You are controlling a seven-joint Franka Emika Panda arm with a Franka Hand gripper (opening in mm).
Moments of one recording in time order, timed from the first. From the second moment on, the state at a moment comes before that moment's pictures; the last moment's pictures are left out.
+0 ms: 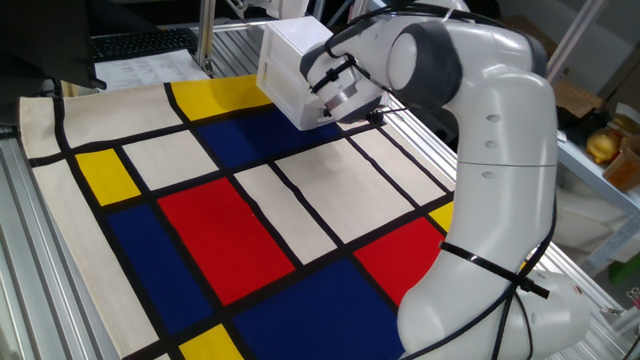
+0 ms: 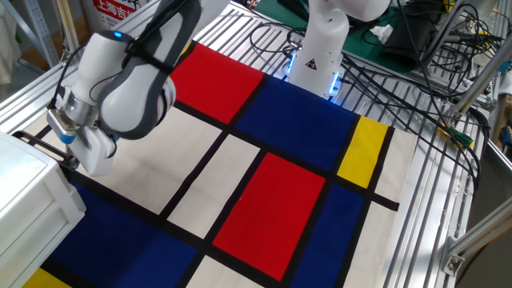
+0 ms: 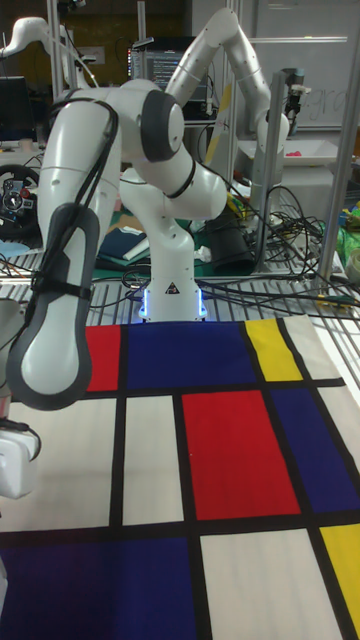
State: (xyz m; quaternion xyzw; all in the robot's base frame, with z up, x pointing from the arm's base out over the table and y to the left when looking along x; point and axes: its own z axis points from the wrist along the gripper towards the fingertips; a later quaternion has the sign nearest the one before) arm 0.658 -0.285 0.109 0.16 0.94 -0.02 0.29
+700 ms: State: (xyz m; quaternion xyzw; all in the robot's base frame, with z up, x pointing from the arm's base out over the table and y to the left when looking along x) arm 0.664 -0.285 0.097 0.16 0.94 -0.02 0.29
